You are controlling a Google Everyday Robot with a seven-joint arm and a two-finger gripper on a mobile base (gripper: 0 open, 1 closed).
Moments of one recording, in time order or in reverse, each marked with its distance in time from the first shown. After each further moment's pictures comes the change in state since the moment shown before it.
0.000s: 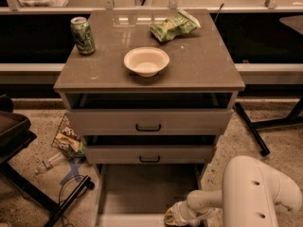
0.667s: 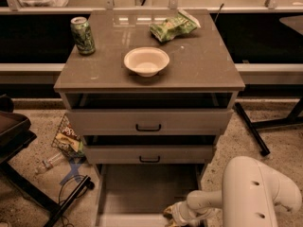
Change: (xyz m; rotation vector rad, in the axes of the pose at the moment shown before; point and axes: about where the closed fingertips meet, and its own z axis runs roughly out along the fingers) arm -0.002 0.004 0.003 -0.007 -0.004 0.001
